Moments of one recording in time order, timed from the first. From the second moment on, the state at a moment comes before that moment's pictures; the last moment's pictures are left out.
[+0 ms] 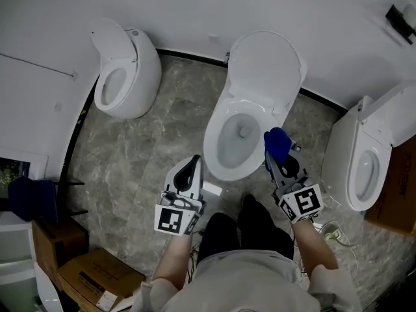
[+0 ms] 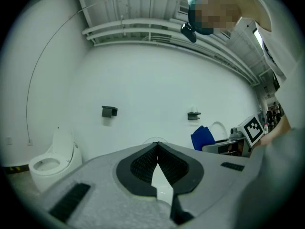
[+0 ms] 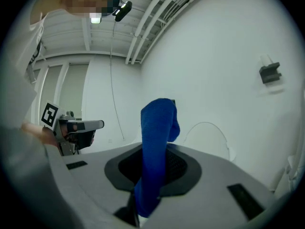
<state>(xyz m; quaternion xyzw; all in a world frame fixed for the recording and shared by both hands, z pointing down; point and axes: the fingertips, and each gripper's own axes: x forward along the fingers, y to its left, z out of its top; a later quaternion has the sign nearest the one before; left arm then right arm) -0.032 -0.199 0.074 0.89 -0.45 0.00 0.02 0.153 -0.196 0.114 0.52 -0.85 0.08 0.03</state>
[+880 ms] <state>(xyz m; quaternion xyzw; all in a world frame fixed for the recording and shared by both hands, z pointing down) -0.057 -0.196 0.362 0.89 -0.46 -0.05 -0.02 0.146 -0.211 0.391 0.55 -0.83 0.05 0.01</state>
